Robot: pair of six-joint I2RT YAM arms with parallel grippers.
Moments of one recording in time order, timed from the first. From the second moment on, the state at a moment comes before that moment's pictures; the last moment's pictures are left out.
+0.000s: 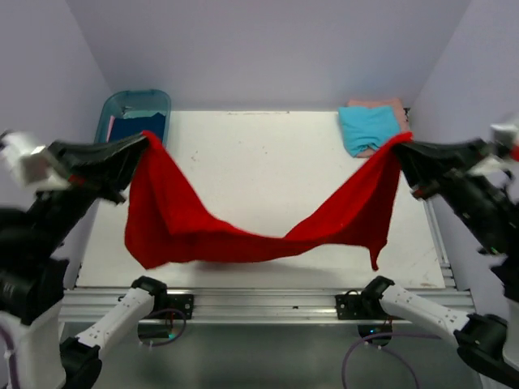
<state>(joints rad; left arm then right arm) -0.32 0.73 1.72 -0.47 0.39 -0.23 0.70 0.81 1.84 -0.74 0.07 0.05</state>
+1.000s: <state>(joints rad) -0.01 1.07 1.37 0.05 0.19 -0.21 0.19 1.28 1.61 -0.34 0.18 0.10</state>
